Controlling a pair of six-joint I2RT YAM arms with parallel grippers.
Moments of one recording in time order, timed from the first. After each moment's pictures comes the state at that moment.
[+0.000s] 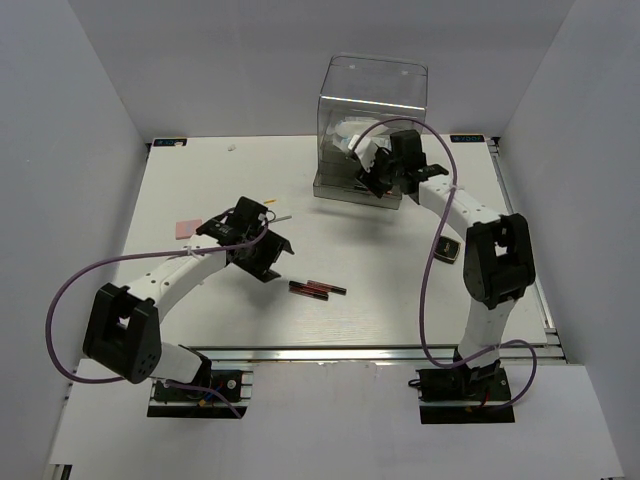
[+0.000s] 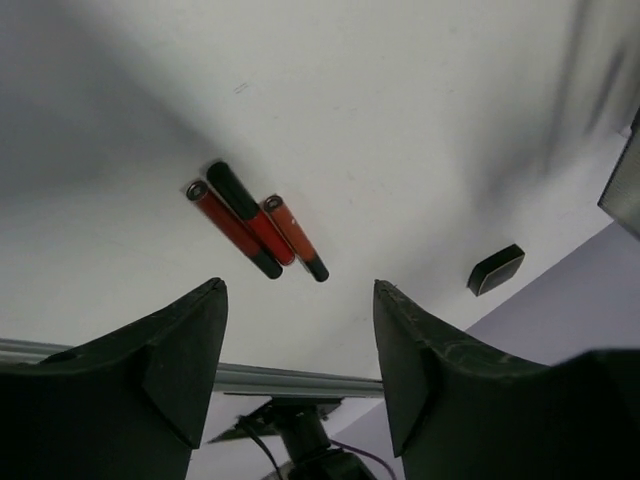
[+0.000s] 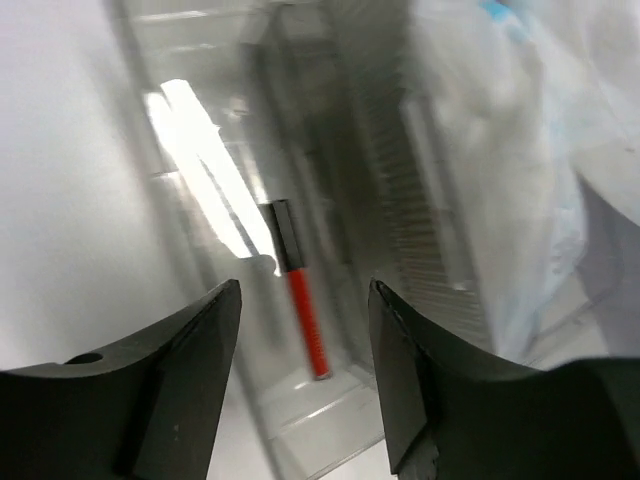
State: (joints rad) left arm -0.47 1.40 0.96 -0.67 0.08 -1.45; right arm 0.37 1.90 1.49 -0.21 -0.30 -0.75
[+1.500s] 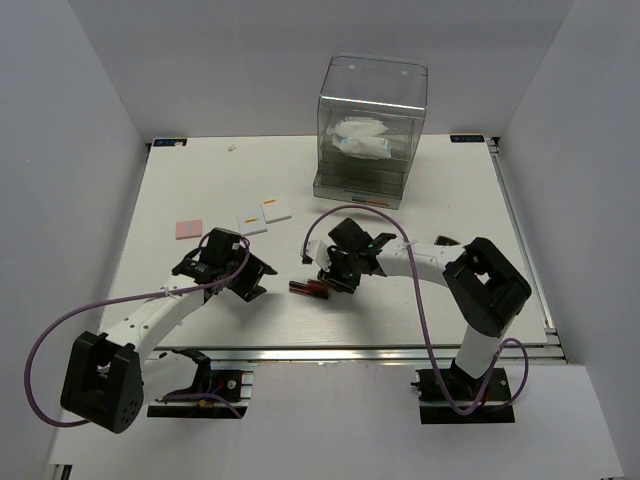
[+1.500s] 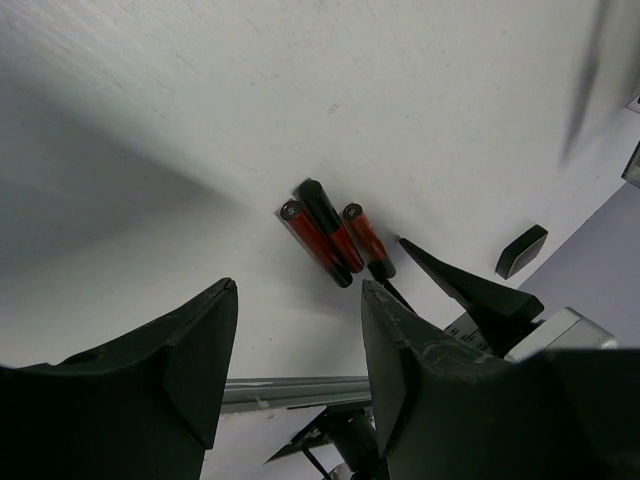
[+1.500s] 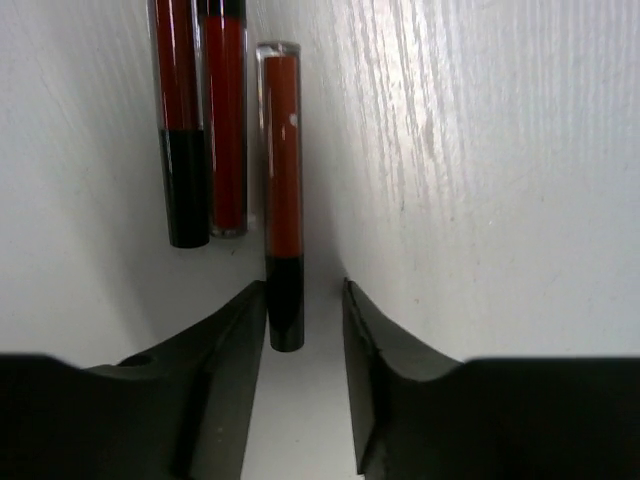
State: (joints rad) left arm -0.38 1.13 0.63 -0.47 0.13 -1.30; right arm 0.83 1.75 1.02 -0.35 -0.24 -0.53
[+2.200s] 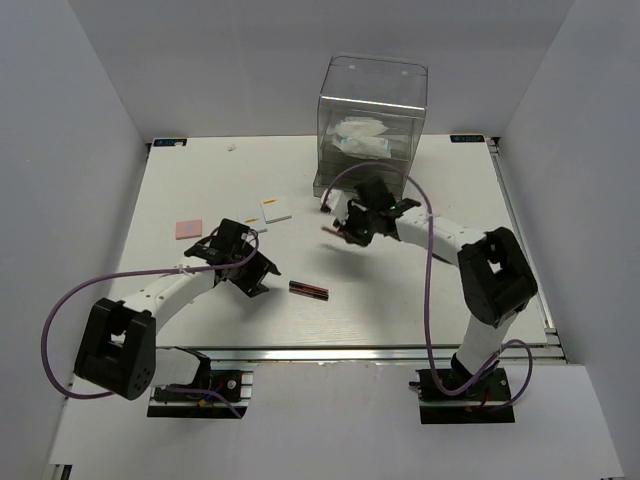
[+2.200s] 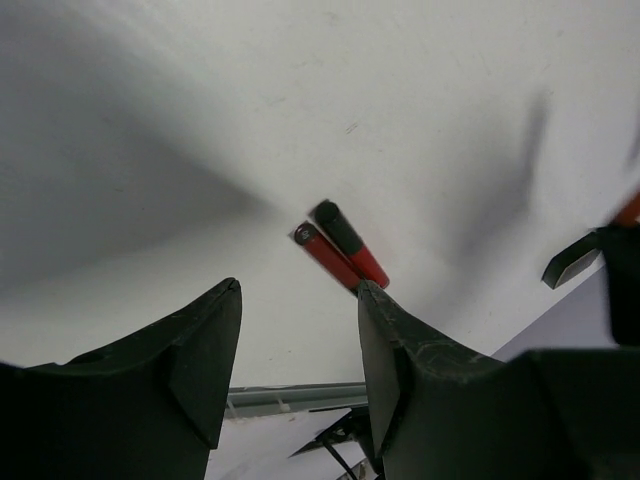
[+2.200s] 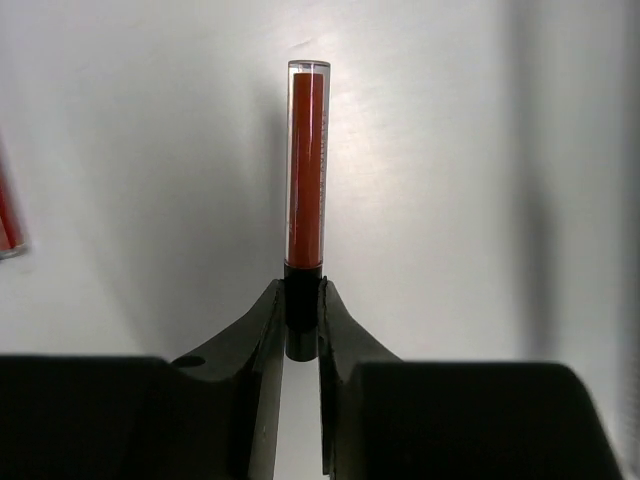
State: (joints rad) left arm -0.38 1.29 0.70 -0.49 0.15 -1.23; right arm 0.63 1.78 1.19 -0.36 -0.28 -0.58
